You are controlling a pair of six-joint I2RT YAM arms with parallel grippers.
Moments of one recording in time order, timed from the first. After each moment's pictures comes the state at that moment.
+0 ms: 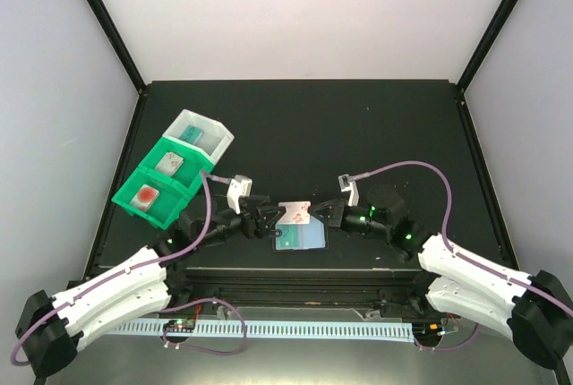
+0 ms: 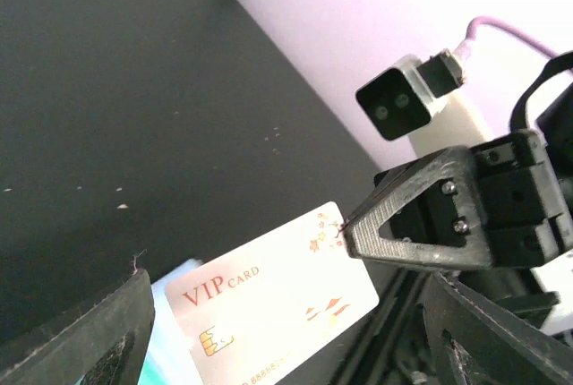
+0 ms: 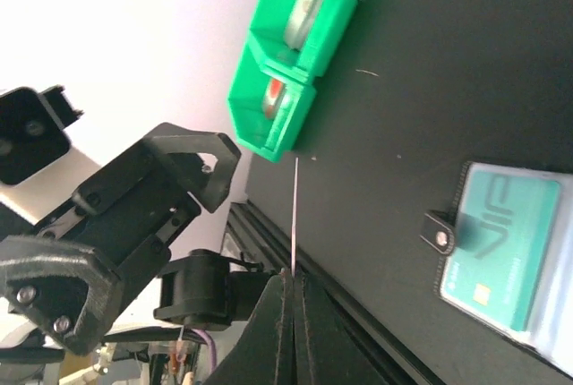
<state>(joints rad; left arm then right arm) -0.81 0.71 0.34 0.14 0.21 -0.61 0.77 0.94 0.40 0.20 -0.44 1.08</state>
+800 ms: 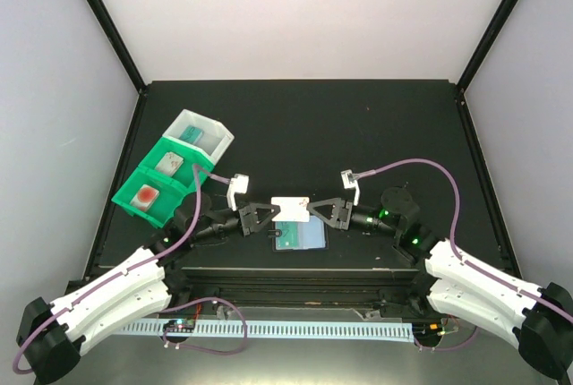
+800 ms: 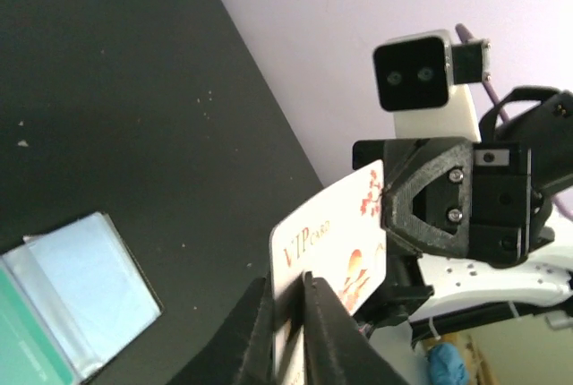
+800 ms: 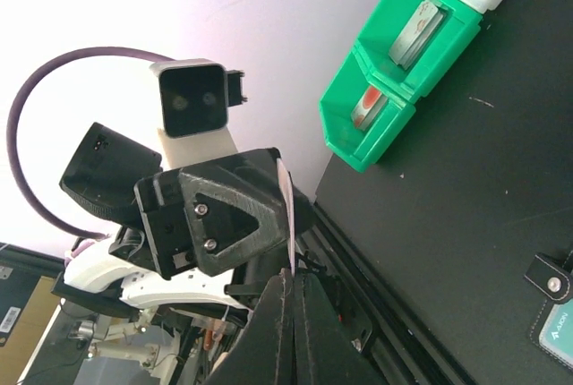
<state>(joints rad) -0.74 0.68 0.37 0.12 0.43 -0.88 0.77 0.84 0.38 0.35 -0.53 1.06</state>
